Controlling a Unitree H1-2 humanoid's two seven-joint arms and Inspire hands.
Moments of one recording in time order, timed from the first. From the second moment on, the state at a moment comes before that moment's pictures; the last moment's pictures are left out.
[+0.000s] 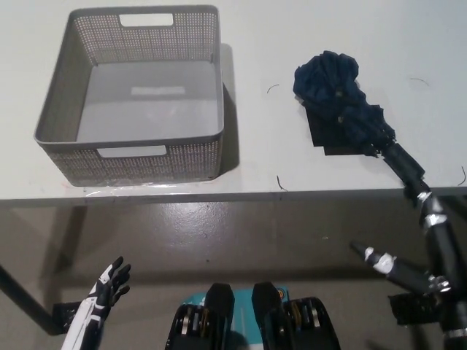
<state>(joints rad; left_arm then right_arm) 0.15 0.17 0.01 0.00 -0.03 -0.20 -0.10 -0.04 -0.12 -0.03 -0.25 -0.19 -0.16 0.05</state>
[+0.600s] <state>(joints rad) 0.16 0.17 0.01 0.01 -0.03 -0.20 -0.10 -0.69 -0.32 0.02 -0.14 -0.56 0.14 0.13</state>
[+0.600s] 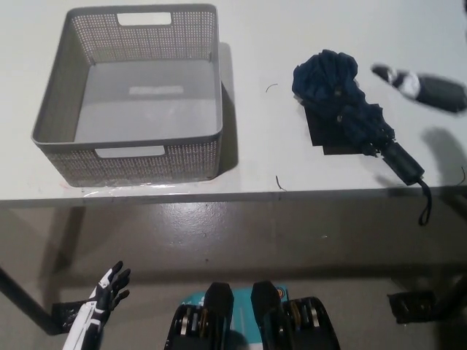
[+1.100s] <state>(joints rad) 0.20 0.17 0.01 0.00 -0.03 -0.21 -0.10 -1.06 -0.31 0.25 0.69 -0.64 0.27 0.16</state>
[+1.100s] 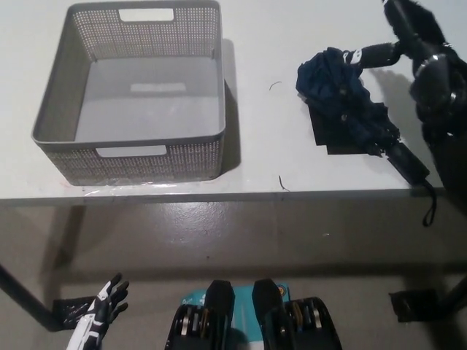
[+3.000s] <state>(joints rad) 0.18 0.17 0.01 0.00 -0.05 -0.25 -0.13 -1.15 -0.15 0.31 1.34 -0.52 0.05 -0.28</state>
